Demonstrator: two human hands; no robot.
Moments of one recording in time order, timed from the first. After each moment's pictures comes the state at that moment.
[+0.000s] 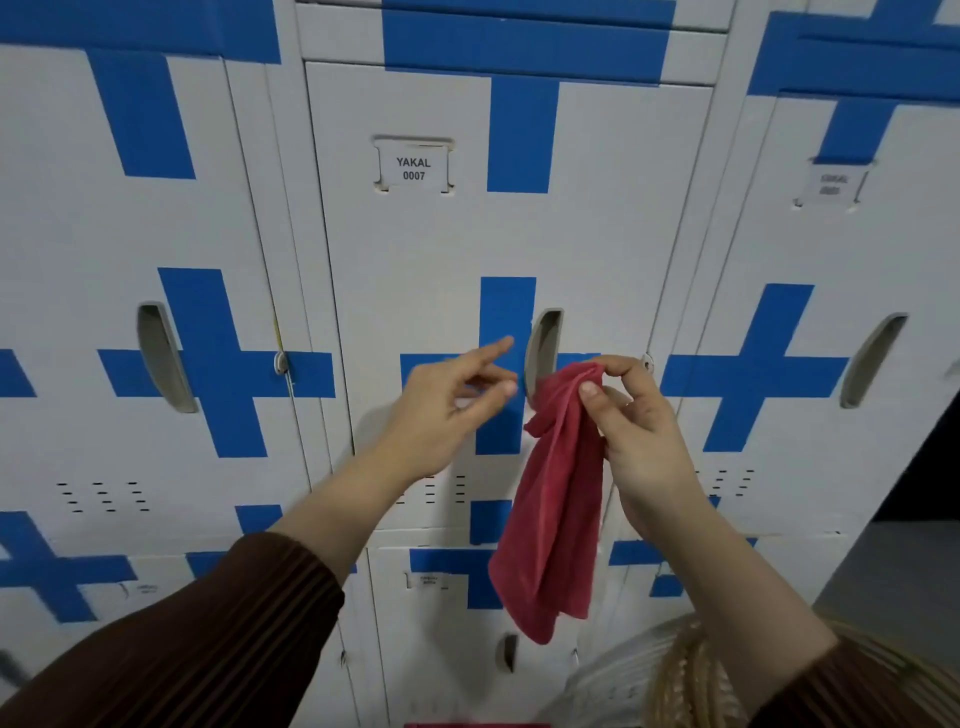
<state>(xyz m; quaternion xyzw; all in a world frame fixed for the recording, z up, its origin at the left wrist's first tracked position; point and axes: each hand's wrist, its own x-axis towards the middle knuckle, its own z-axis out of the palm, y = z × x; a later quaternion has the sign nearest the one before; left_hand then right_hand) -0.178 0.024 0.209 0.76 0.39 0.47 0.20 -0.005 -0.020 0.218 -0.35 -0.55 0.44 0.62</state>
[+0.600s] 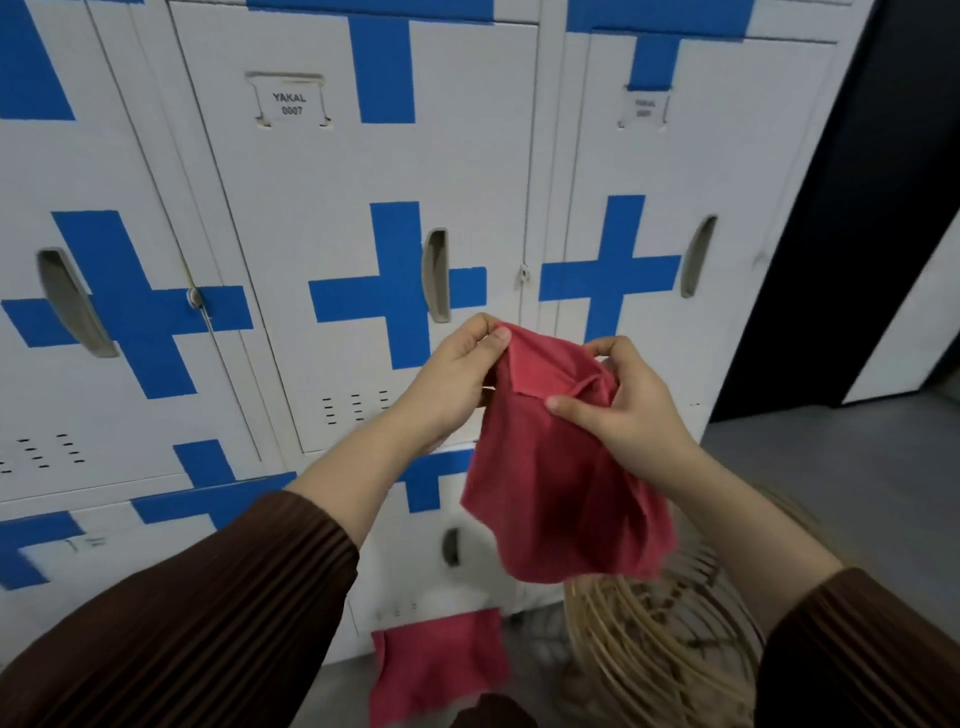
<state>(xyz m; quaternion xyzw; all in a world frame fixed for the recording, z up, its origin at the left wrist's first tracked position) -0.086 -0.066 0.200 0.66 0.32 0.45 0.51 0.077 -0.121 0.188 -0.56 -0.63 0.21 0.50</state>
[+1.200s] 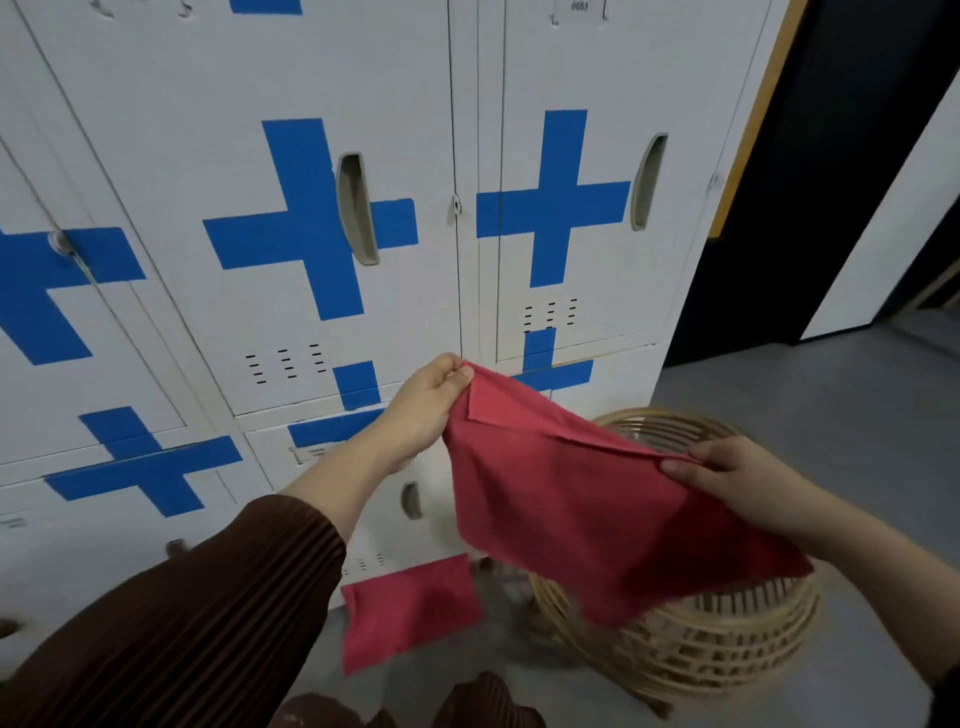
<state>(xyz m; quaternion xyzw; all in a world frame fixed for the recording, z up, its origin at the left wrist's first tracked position) -0.049 -0.053 0.105 0.67 0.44 0.36 0.48 0.225 -0.180 0.101 -0.68 -0.63 0.26 0.27</state>
